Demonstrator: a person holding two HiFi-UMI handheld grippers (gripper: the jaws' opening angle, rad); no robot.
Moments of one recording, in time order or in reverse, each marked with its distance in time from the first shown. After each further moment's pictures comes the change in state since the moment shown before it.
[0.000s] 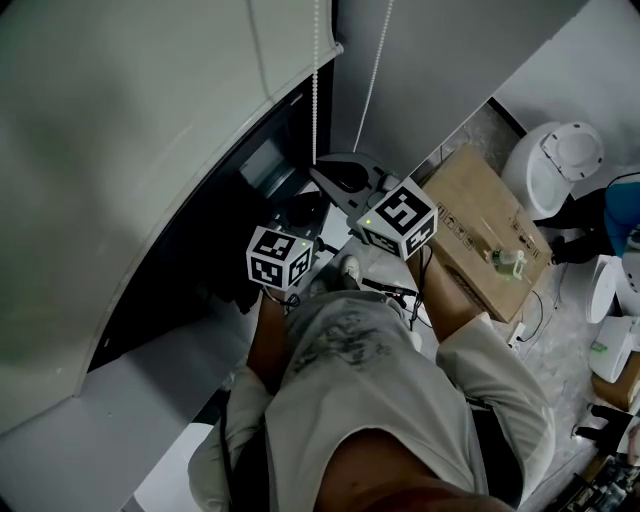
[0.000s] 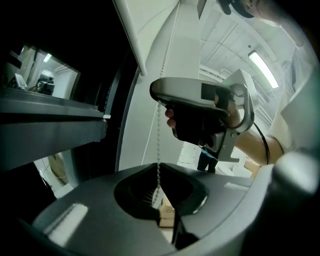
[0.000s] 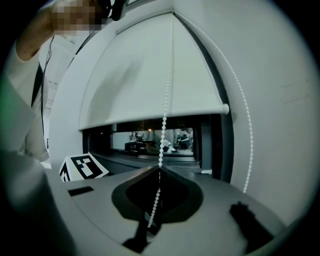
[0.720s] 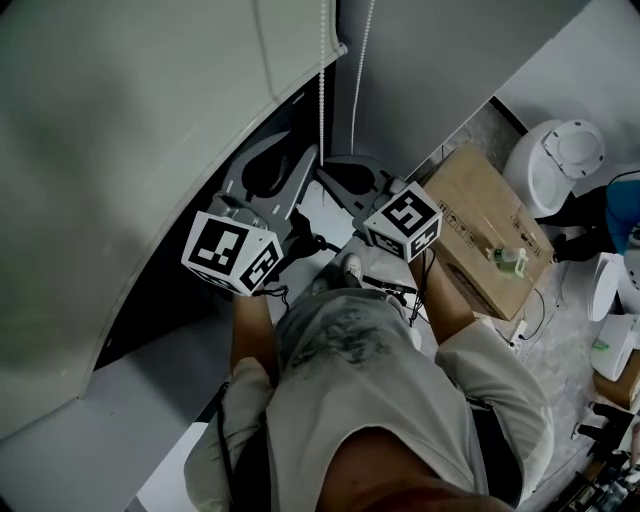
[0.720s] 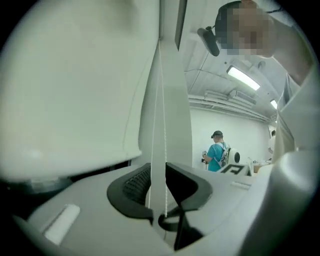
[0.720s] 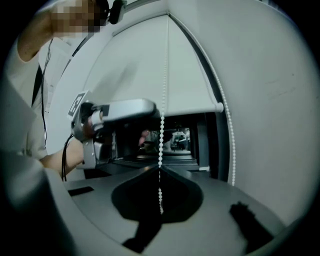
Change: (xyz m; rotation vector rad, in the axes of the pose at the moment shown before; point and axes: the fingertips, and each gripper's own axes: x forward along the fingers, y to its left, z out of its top) left arm -0.072 -0.011 0.194 0.188 -0.376 0.007; right arm -0.007 -0.004 -0.007 0.031 -0.015 -0.033
